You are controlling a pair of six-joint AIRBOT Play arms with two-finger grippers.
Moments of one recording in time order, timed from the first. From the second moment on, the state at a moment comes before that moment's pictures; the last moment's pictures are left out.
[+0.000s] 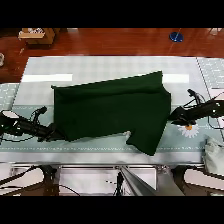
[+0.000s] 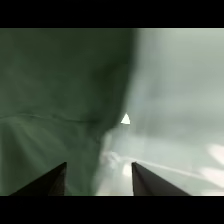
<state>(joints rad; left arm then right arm) 0.44 -1.33 0.52 1.01 -1.31 -1.07 -0.40 -1.39 0.81 -1.01 1.33 1.16</state>
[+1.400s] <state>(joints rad) 0.41 -1.14 0.76 0.51 -1.05 -1.01 -0.14 -1.35 1.18 -0.92 0.77 1.26</state>
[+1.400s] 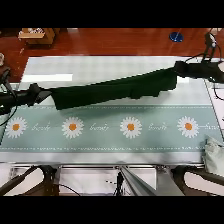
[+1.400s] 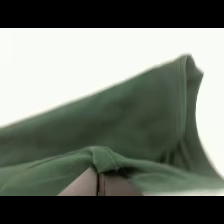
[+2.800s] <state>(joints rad) 0.53 -1.57 1.11 0.80 -1.21 -1.11 -0.40 -1.64 1.42 -1.02 0.93 1.38</state>
